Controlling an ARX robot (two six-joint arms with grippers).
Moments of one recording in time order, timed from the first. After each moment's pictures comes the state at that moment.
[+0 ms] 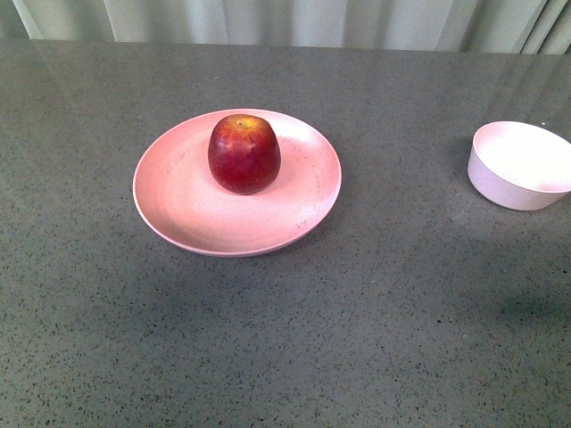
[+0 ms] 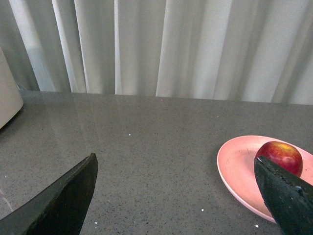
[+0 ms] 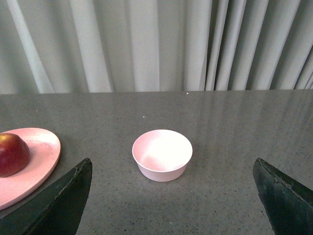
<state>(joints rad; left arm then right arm) 0.00 0.01 0.02 0.00 0.00 0.00 0.00 0.01 0.02 0.00 0.00 0.00</state>
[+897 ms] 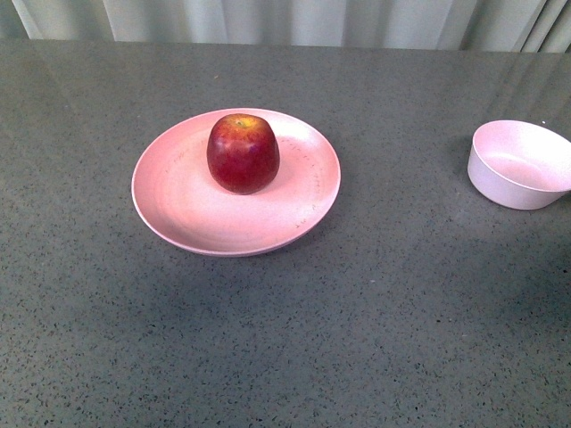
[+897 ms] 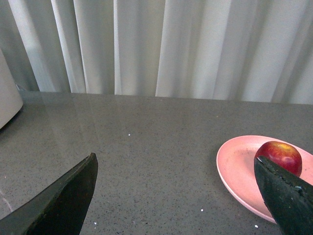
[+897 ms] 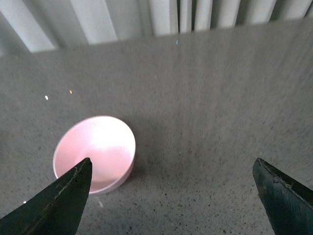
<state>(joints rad) 0.00 0.01 0.02 0.00 0.00 0.00 -0.44 1.39 0.56 0.48 -0.39 -0.07</state>
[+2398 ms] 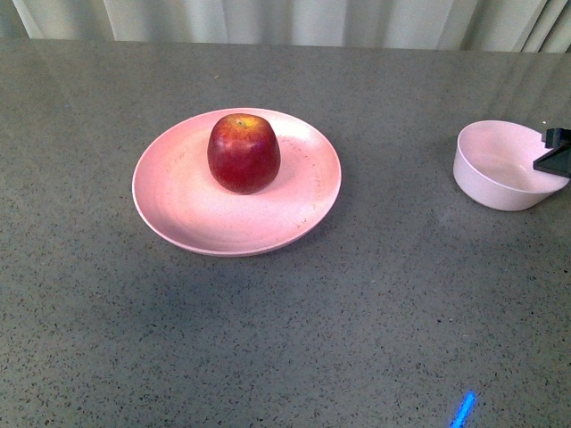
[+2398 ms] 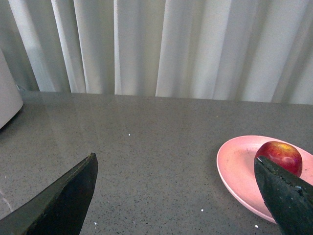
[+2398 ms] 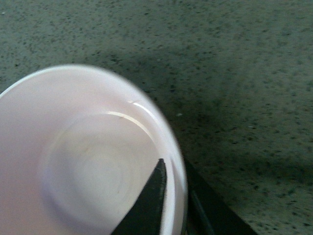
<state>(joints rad) 0.00 0.01 0.02 0.00 0.00 0.00 -0.13 2.08 1.07 0.22 -0.31 -0.02</state>
